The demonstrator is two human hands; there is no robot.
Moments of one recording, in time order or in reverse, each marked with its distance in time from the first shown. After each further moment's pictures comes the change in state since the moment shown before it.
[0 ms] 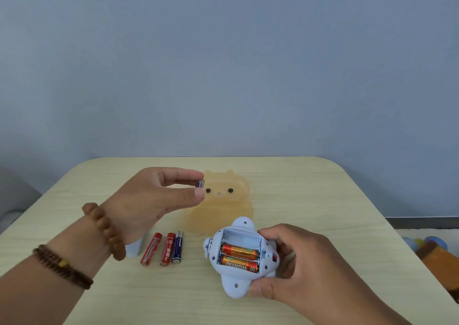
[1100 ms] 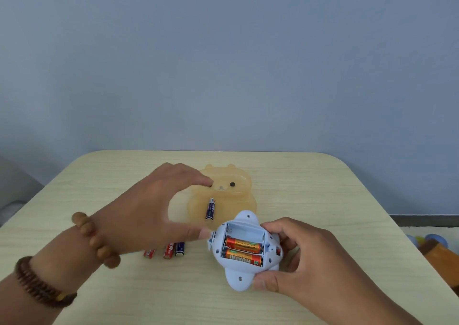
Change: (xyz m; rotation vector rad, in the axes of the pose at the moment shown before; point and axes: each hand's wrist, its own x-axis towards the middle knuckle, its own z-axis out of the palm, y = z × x) left_hand -0.015 -0.013 -0.015 1.096 -0.130 0.518; right_hand 0.000 -0.004 -0.001 -0.012 0.004 0.015
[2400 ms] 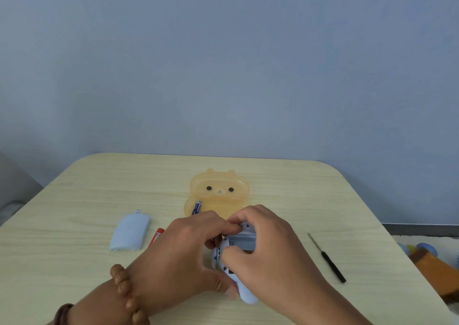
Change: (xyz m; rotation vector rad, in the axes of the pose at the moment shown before) left_hand -0.017 0.051 0.046 -0.269 0.033 0.000; right_hand 0.019 -0.045 0.030 0.021 0.126 -0.048
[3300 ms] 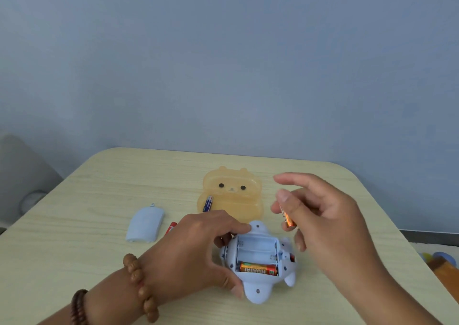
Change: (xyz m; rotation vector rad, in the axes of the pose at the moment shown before) left_hand -0.005 -0.005 -0.002 0.005 -0.047 -0.053; right_hand 0.005 0.010 -0.041 0.405 0.255 0.004
